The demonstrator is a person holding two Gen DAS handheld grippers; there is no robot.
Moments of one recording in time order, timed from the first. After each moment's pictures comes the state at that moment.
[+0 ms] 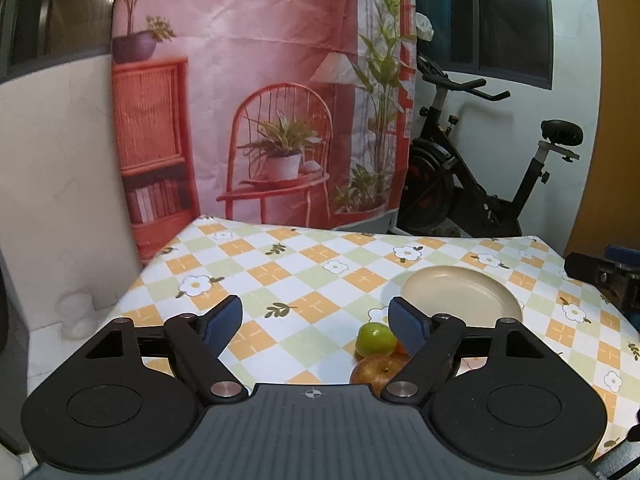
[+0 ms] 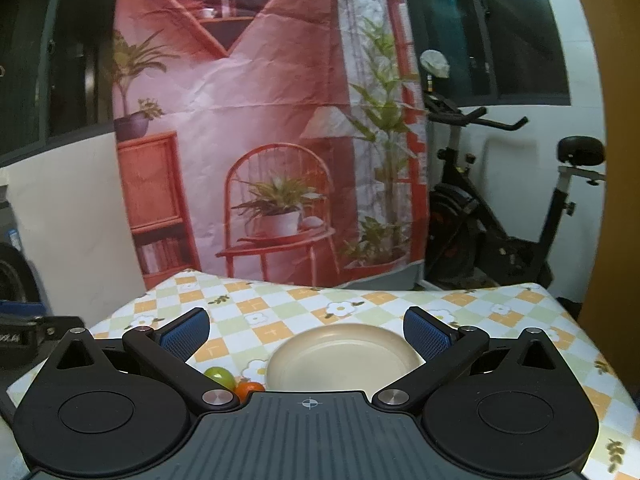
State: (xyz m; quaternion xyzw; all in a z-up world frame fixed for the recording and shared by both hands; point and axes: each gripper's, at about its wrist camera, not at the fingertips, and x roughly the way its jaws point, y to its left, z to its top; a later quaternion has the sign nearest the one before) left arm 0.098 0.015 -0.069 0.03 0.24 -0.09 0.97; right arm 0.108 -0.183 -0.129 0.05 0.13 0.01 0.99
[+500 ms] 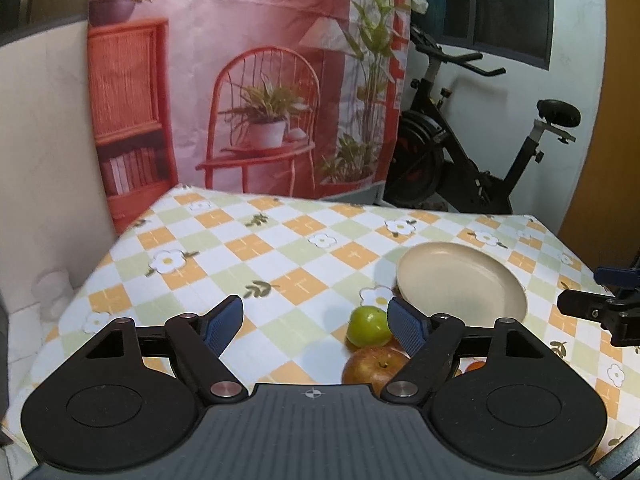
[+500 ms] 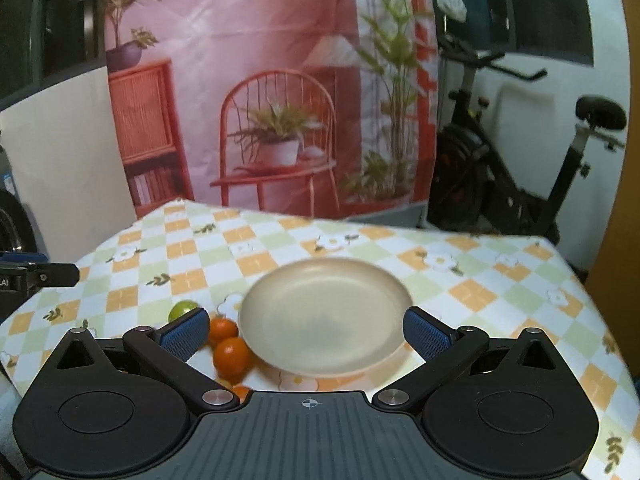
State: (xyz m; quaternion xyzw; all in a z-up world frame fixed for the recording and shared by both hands) left arm 0.142 0.009 -0.098 0.02 0.29 -0.11 0.95; right arm 0.151 -0.195 -0.159 0.04 0.24 0.01 0.97
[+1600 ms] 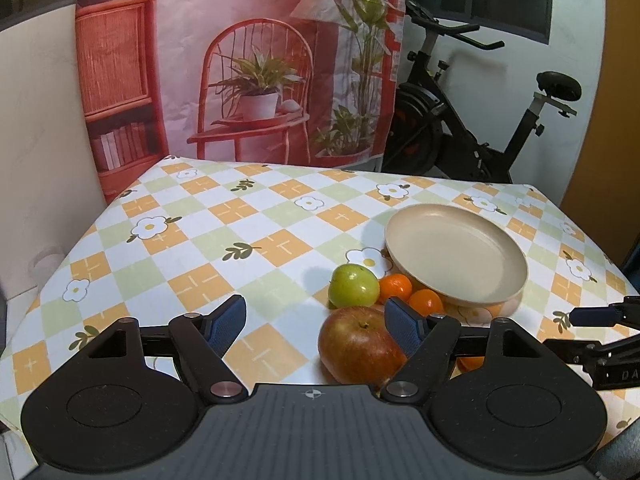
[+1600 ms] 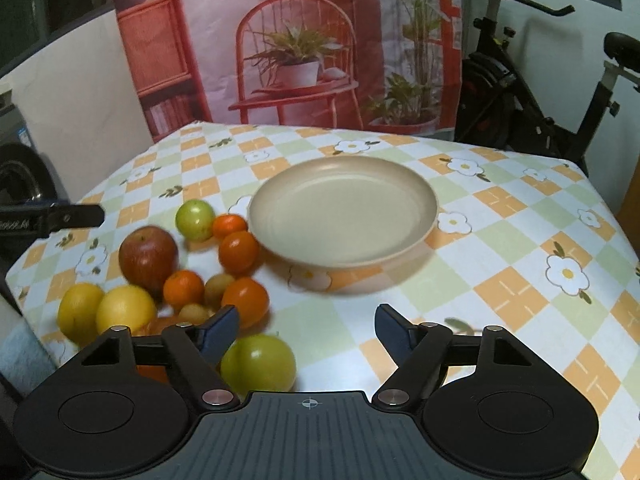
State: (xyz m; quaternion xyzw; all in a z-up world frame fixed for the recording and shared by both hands) left arm 0.135 -0.015 -0.131 0.03 0.32 -0.11 0.94; right arm 0.138 -0.208 -0.209 0.05 0.35 0.06 0.93
